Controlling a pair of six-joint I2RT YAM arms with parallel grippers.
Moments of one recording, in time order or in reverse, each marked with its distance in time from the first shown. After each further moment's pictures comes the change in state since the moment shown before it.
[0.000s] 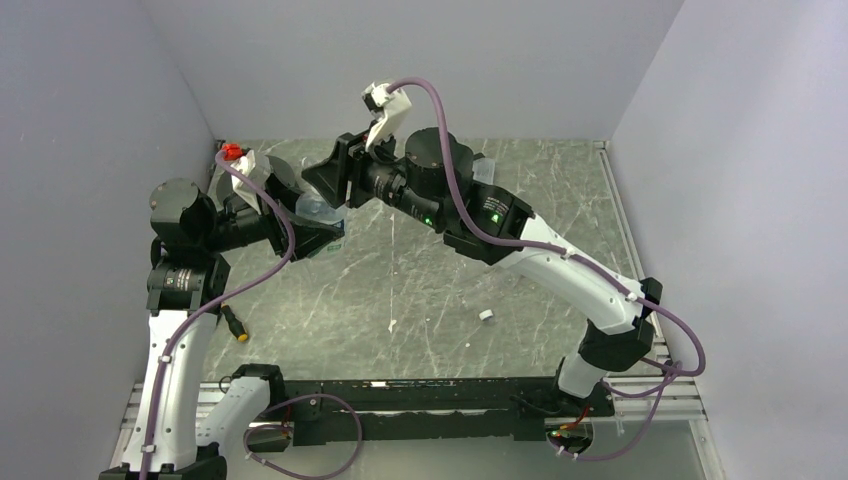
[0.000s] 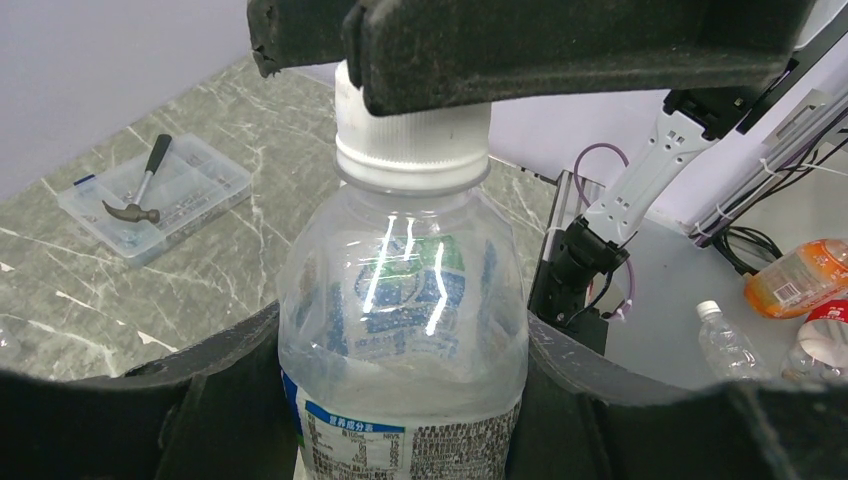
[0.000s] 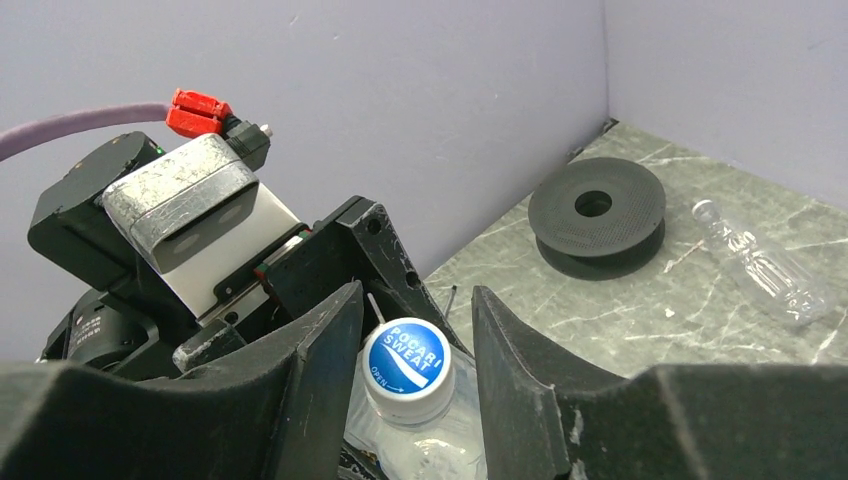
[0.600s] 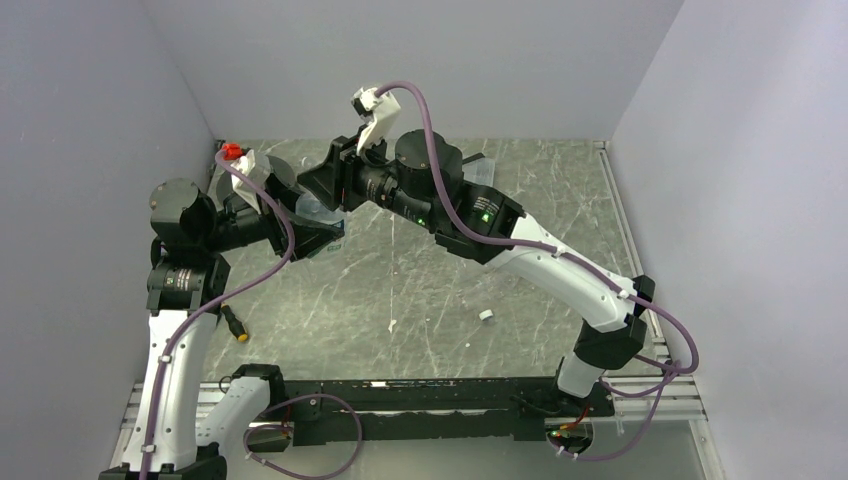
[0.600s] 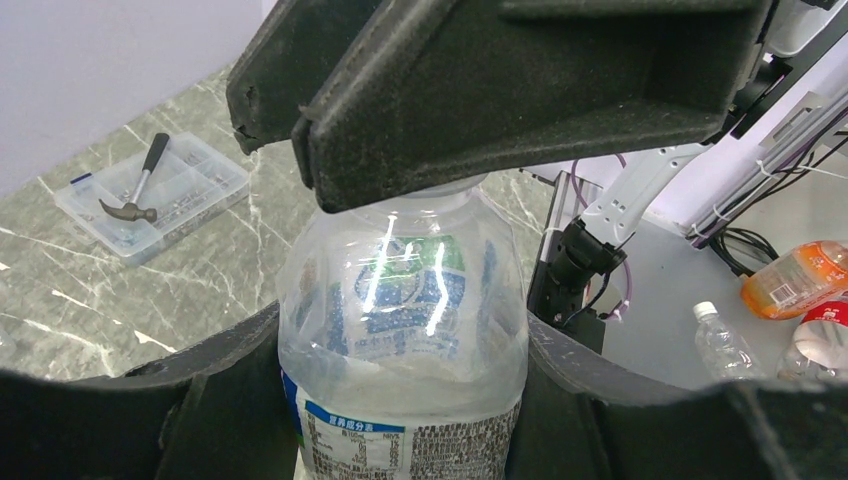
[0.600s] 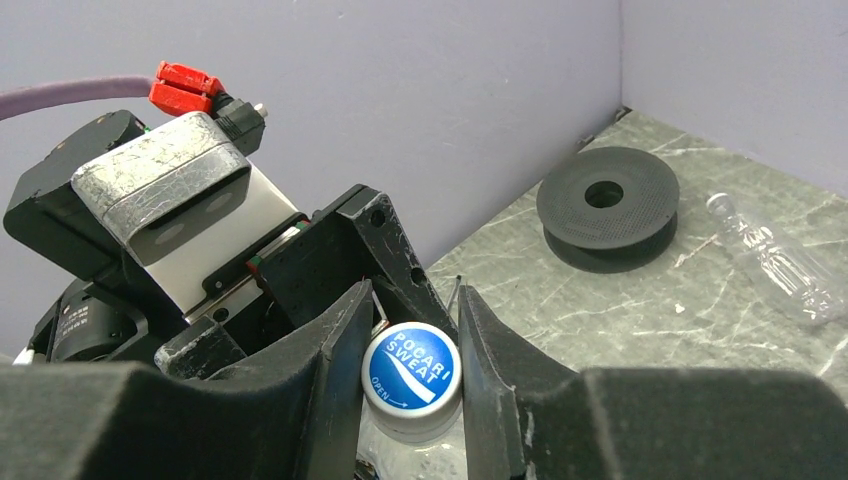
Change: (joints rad) left arm 0.000 0.000 0.000 0.001 0.000 -0.008; right arm 0.000 0.027 0.008 -0.001 -0.028 0.000
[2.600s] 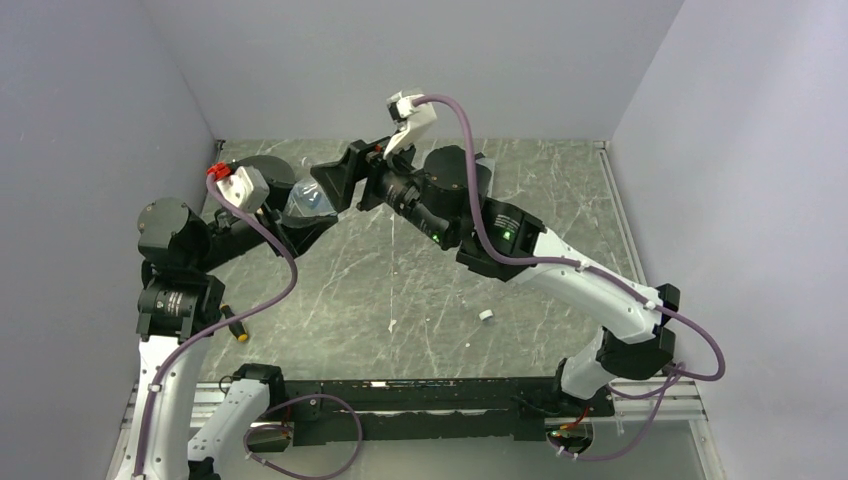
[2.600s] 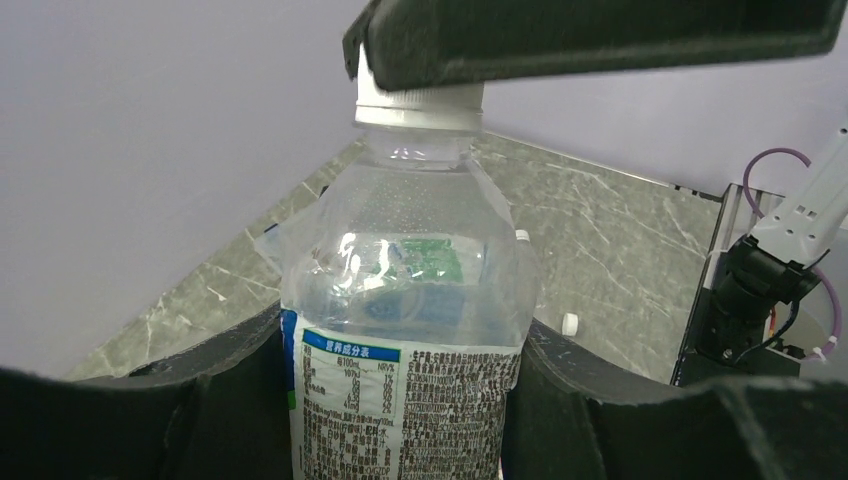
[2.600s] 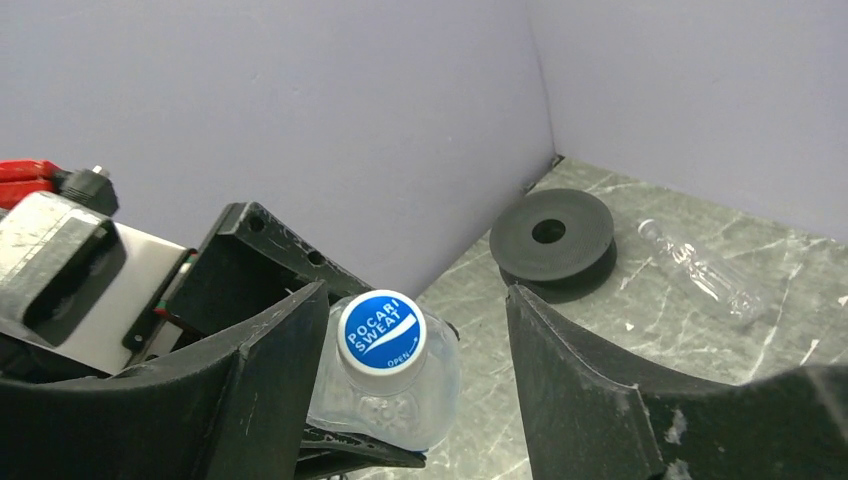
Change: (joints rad) left arm -0.058 -0.085 0.013 -0.017 -0.263 0.234; right arm 0.044 -0.134 -0.163 0.132 0.217 -0.031
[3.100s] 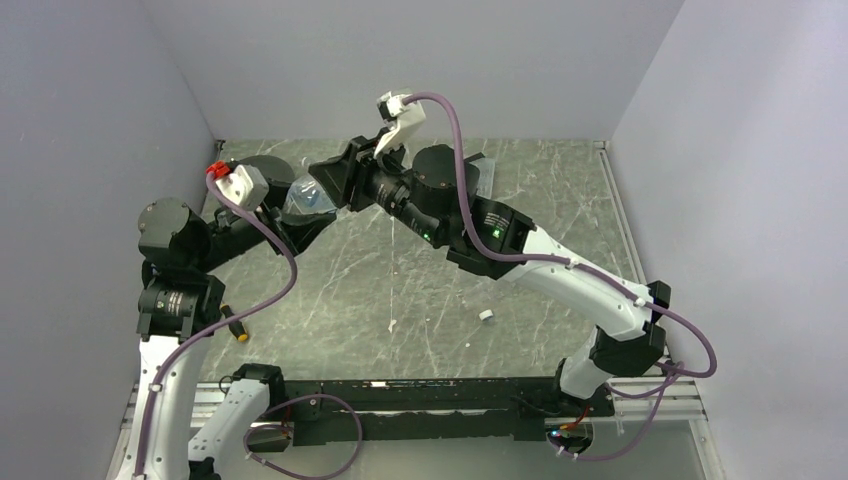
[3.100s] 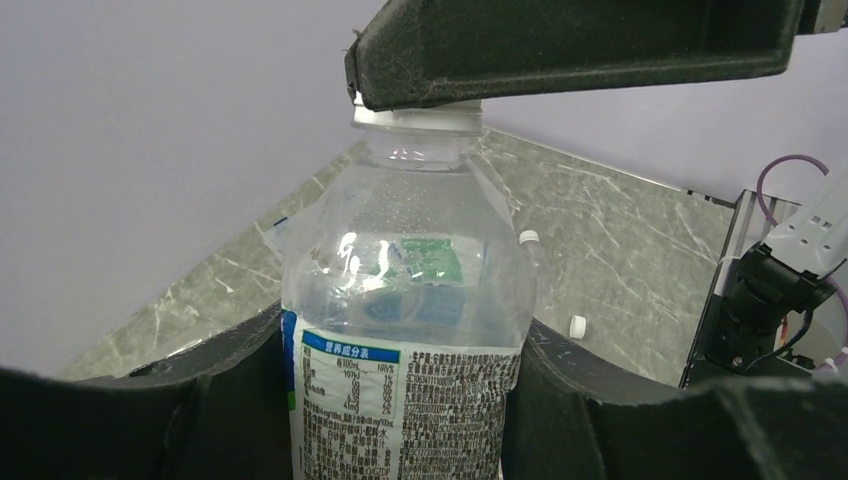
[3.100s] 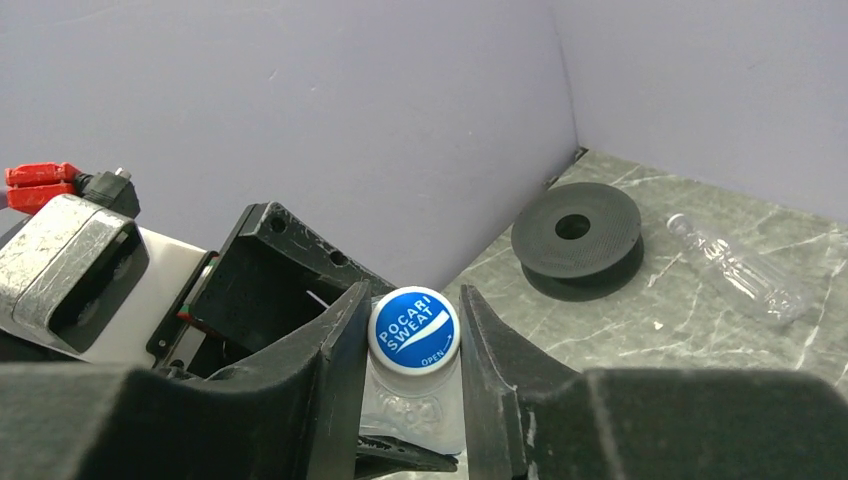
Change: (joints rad) left arm 0.000 0.001 -0.003 -0.005 -0.026 0.000; right arm 0.003 0.038 0.026 0.000 -0.024 0.038
